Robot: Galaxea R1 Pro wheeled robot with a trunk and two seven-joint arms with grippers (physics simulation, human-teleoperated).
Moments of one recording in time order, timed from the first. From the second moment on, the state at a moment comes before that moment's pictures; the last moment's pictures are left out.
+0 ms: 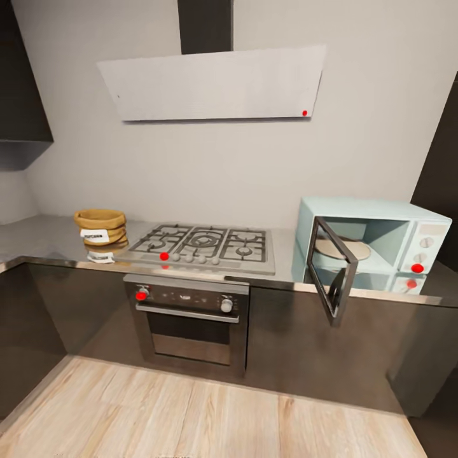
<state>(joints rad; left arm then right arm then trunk) 0.00 0.00 0.02 -0.03 0.13 -0.12 0.01 -0.14 -0.11 -0.29 0.03 0.24 -0.05 0.12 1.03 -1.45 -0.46</state>
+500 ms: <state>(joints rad) 0.00 0.00 0.02 -0.03 0.13 -0.12 0.01 -0.14 -0.11 -0.29 0.03 0.25 -0.05 0.12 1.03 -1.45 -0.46</state>
